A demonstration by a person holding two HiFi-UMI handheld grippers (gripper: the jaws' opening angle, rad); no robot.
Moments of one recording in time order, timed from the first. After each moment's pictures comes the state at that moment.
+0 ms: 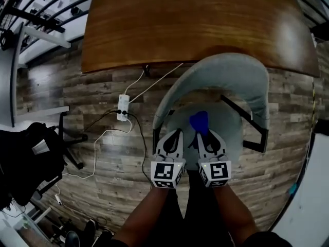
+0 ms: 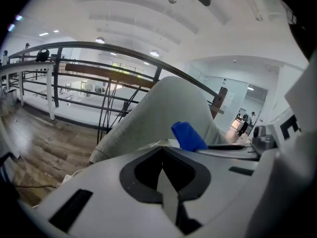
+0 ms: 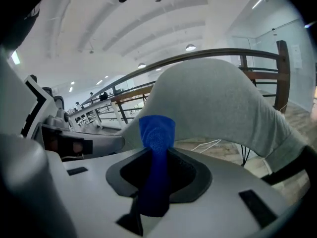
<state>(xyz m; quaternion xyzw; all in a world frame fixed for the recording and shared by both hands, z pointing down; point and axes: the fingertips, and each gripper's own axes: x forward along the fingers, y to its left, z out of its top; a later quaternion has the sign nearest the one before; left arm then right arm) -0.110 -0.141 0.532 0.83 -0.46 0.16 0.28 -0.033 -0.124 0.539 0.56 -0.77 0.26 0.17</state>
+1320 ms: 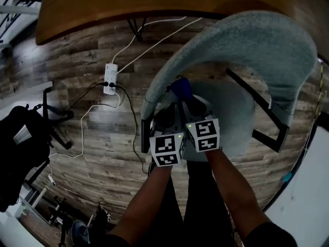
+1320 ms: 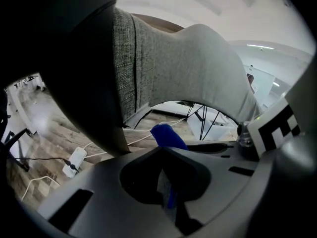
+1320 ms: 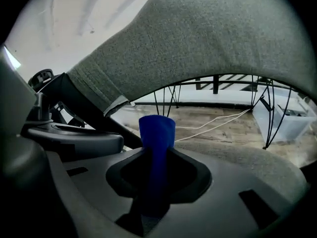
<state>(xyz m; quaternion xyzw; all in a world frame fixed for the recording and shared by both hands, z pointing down) -0.131 -0.138 0.690 0.74 -0.52 0.24 0.35 -0.087 -0.149 0.719 0.45 -0.78 0.34 0.27</state>
